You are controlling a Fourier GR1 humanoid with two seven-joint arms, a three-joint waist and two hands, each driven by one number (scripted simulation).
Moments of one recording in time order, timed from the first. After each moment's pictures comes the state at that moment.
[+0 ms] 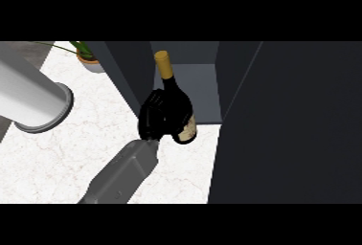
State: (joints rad) left arm -0.64 0.00 -0.47 -0.66 1.04 0.27 -0.70; right arm -0.08 -0.04 0.06 -2.39 -0.15 0.14 0.52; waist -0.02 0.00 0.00
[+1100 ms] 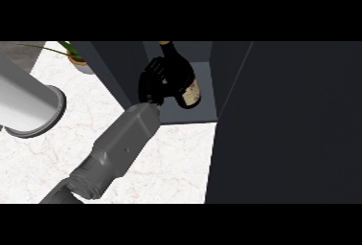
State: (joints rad) left arm -1.01 0.00 -0.38 -0.29 1.12 0.27 -0.60; right arm -0.08 -0.03 0.07 -2.36 -0.17 0.16 0.47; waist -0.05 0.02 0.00
